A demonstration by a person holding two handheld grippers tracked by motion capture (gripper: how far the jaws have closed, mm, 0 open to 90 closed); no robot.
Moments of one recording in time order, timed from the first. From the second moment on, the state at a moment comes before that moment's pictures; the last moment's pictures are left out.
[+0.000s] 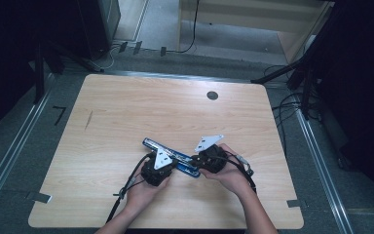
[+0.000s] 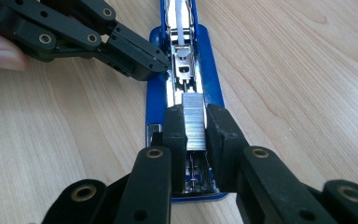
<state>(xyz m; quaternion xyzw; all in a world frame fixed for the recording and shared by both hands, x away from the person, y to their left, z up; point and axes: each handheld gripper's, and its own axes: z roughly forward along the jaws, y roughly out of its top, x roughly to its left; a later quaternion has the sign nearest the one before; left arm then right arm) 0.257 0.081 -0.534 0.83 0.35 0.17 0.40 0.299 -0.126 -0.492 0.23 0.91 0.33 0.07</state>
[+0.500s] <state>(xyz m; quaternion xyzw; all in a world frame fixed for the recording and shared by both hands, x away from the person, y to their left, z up) 0.257 0.081 -0.534 0.83 0.35 0.17 0.40 0.298 -0.126 -0.487 0.22 0.91 0.33 0.07</state>
